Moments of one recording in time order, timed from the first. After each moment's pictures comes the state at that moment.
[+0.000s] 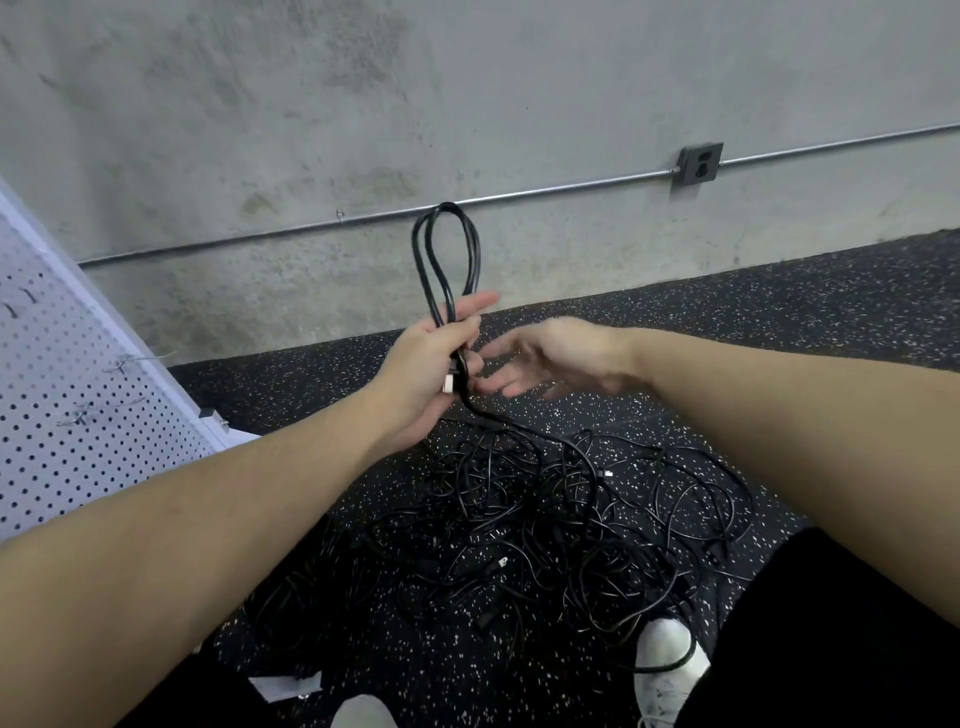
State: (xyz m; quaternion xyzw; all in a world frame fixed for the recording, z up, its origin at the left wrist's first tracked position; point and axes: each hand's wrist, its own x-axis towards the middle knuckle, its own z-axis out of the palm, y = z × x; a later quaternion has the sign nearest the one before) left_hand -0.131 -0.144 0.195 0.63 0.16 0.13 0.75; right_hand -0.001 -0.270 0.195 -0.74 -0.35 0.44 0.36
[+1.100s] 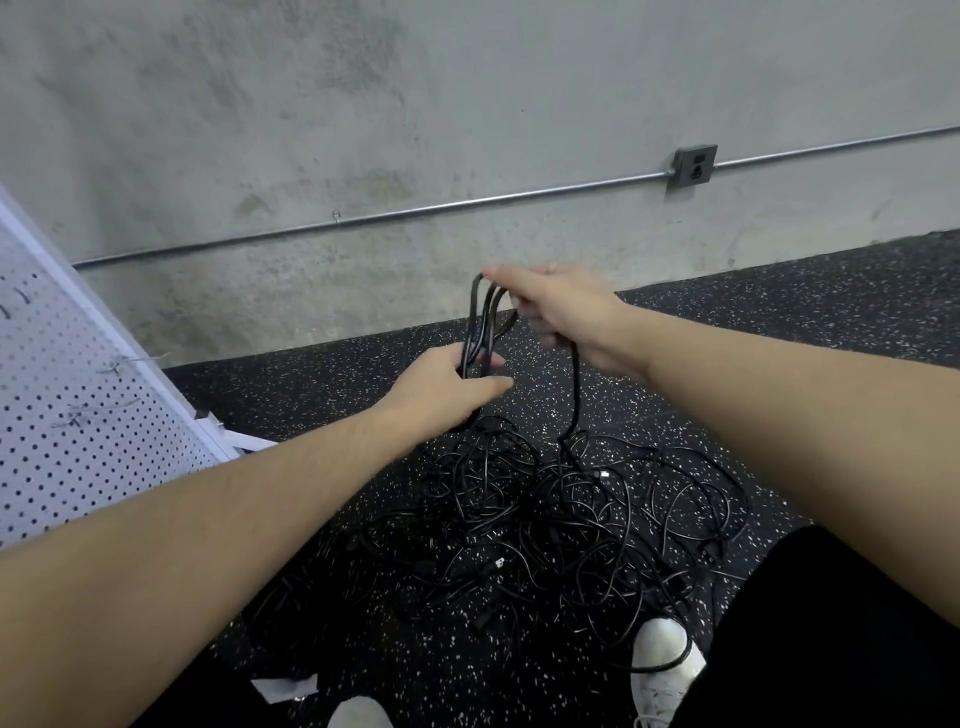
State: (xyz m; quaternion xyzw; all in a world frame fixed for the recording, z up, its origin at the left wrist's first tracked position) left_hand -0.128 -0.142 0.178 0.88 0.20 0.07 0.42; right_hand -0.002 -0.264 0.218 -0.71 -0.30 0.26 0.59
